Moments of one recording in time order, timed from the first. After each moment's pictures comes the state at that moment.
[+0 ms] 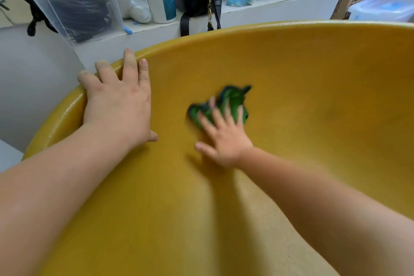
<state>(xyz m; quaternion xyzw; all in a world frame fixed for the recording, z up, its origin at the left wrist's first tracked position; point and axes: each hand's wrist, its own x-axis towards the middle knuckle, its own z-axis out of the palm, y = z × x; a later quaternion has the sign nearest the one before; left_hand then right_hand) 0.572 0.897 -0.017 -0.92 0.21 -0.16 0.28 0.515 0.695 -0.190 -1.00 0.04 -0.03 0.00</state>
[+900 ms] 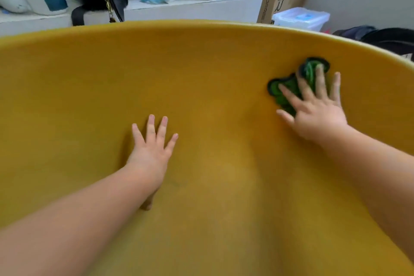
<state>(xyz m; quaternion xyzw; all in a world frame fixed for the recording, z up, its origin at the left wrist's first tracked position) 0.503 0.712 -0.159 -0.84 0.39 0.09 0.36 0.322 0.392 -0.115 -0.92 0.31 -0.04 -0.25</state>
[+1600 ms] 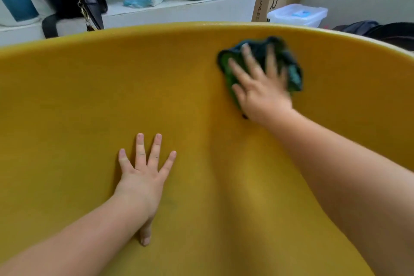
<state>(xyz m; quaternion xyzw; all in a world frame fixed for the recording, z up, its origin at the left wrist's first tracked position) 0.506 0.699 -0.165 -0.84 0.38 0.19 0.33 0.438 0.412 -0.113 -0.94 0.25 -0.19 -0.10</state>
